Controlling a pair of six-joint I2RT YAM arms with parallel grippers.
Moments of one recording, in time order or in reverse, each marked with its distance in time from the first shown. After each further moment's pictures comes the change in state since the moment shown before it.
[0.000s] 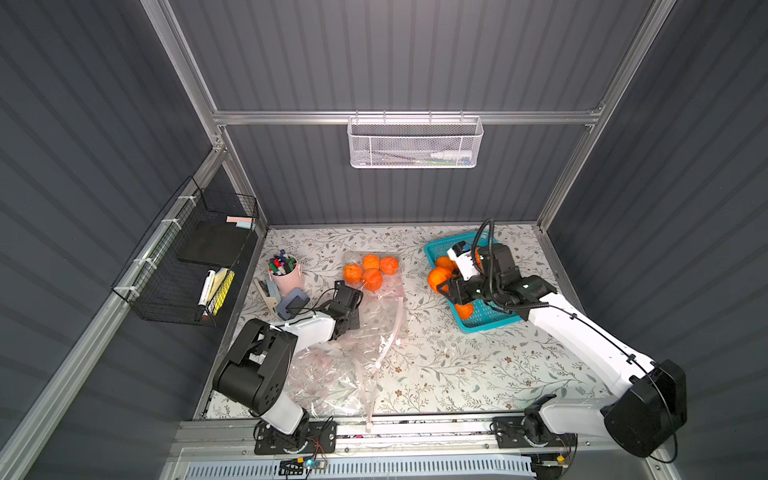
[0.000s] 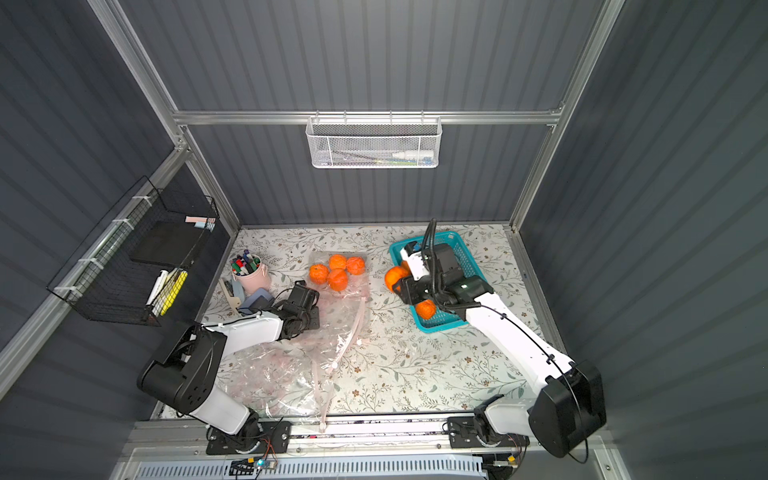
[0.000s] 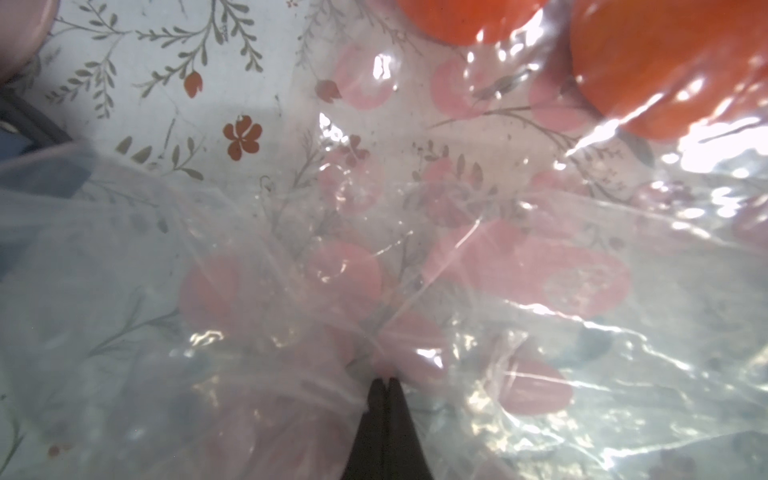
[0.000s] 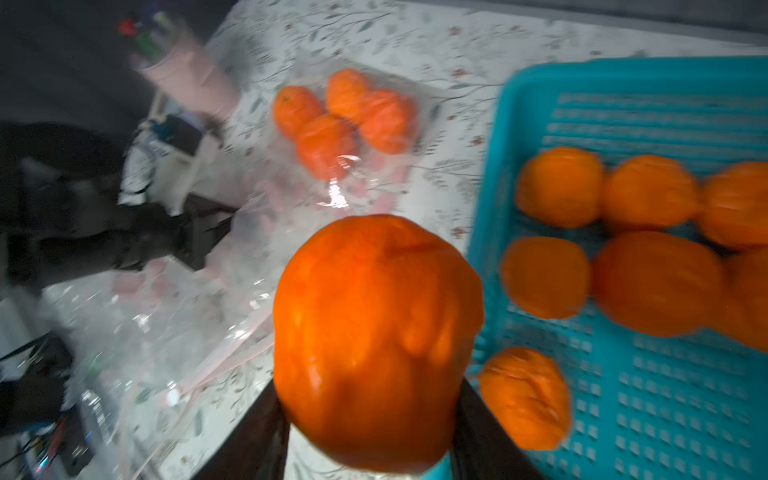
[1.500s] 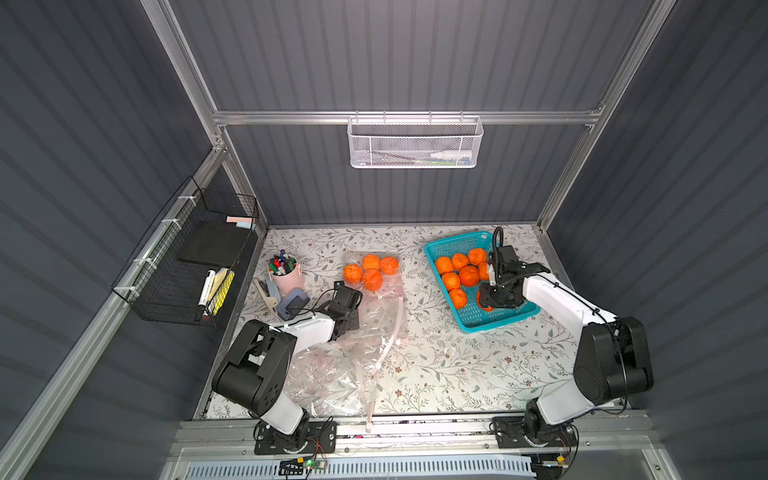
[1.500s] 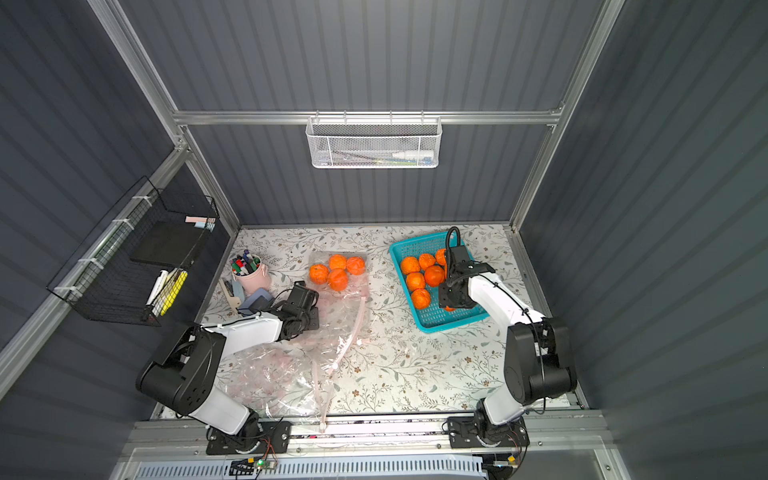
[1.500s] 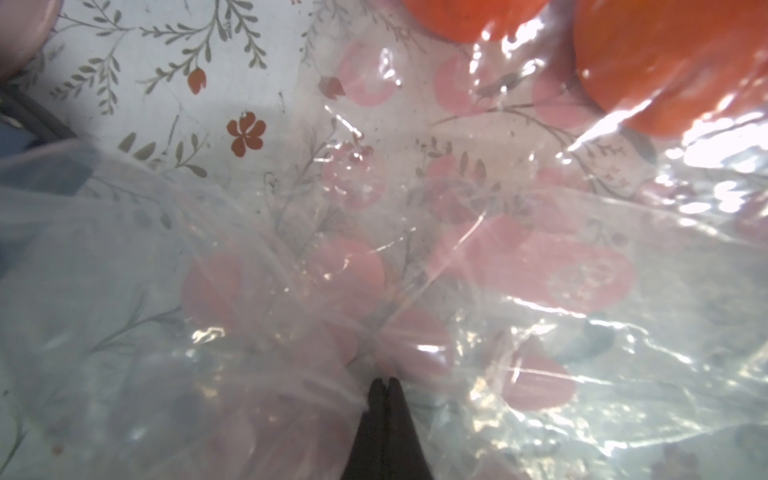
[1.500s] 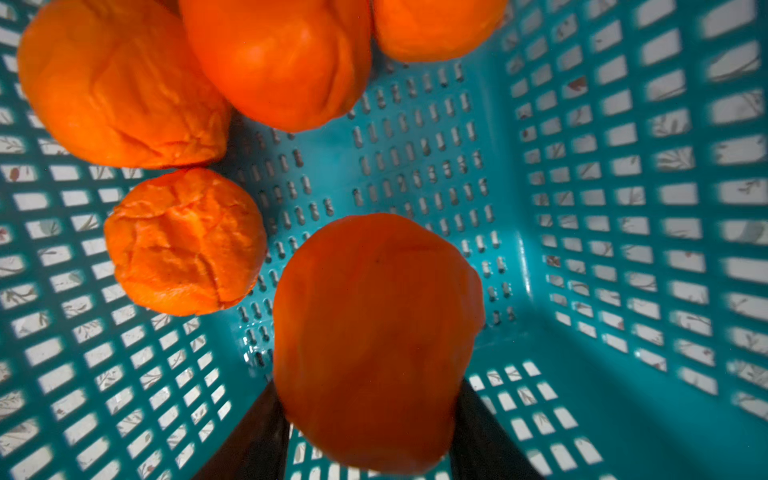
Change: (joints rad) left arm 0.000 -0.007 -0.008 0.003 0.000 0.000; right arm -0.239 0.279 0.031 -0.230 0.242 0.084
